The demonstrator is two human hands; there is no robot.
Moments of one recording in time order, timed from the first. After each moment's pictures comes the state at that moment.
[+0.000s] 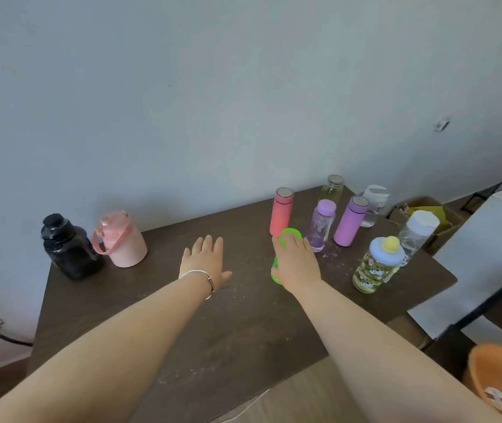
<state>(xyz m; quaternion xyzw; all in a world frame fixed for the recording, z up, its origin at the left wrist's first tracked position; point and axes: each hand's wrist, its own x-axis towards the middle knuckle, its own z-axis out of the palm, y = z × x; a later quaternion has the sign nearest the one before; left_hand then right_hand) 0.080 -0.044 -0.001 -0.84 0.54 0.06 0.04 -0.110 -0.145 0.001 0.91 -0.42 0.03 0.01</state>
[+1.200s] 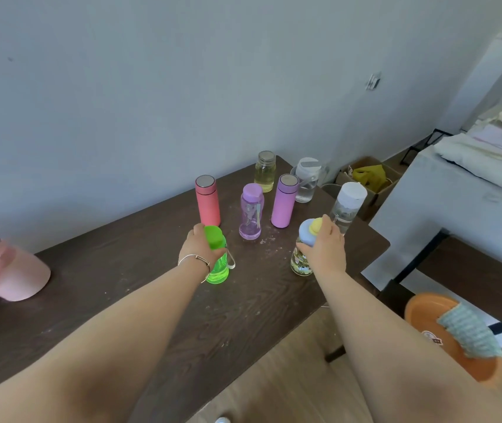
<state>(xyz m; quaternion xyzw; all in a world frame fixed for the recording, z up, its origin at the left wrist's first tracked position) -0.036 -0.202 -0.037 -0.83 0.46 0.23 -0.22 -0.301 -0.272 -0.035 0.67 -0.70 0.18 -0.15</state>
